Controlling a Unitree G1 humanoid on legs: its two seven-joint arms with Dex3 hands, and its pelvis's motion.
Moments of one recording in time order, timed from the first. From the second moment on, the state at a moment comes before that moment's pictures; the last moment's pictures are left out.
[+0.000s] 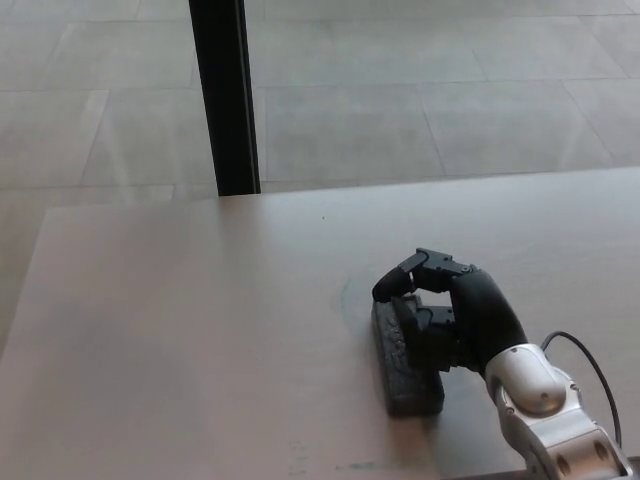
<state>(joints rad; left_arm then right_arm) 0.07 0.45 0.62 0.83 -0.26 0.04 0.12 -0.49 -0.12 0.19 0.47 -0.02 0.06 -0.01</state>
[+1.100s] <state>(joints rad) 0.02 0.49 0.58 0.92 -0.26 0.04 0.12 -0.46 -0.12 0.33 0.66 -0.22 -0.22 -0.11</state>
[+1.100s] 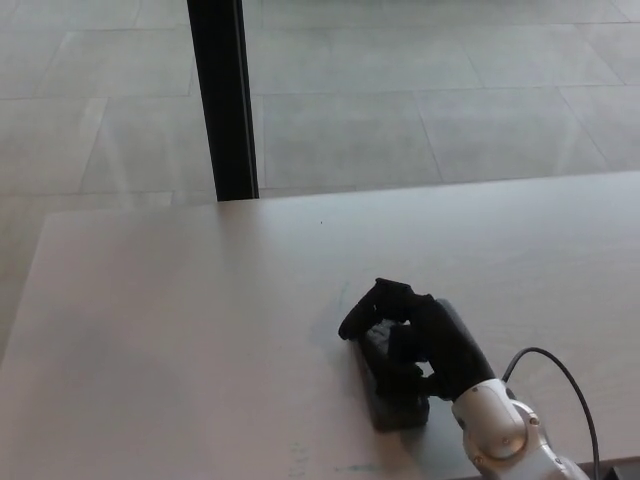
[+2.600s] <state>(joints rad) 0.06 0.49 0.59 0.87 -0.28 0.03 0.11 -0.51 -0.46 0.03 0.95 -0.23 -0.30 -0.21</state>
